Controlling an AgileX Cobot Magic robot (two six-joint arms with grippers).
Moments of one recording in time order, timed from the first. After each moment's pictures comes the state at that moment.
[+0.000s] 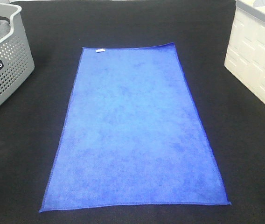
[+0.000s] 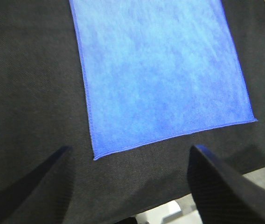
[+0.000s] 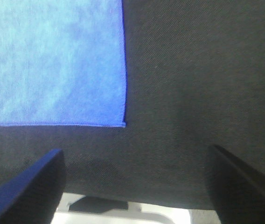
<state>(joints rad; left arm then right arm) -0.03 0.85 -0.52 -0.67 0.79 0.28 0.01 0.84 -0.53 0.29 0.88 -0.08</state>
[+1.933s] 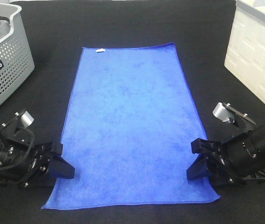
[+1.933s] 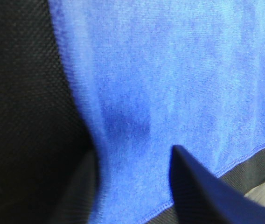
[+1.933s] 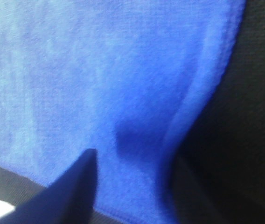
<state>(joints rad) -0.20 1.88 -0.53 -1.66 0.56 1.23 0.19 1.76 -0.52 1.21 0.45 -0.88</state>
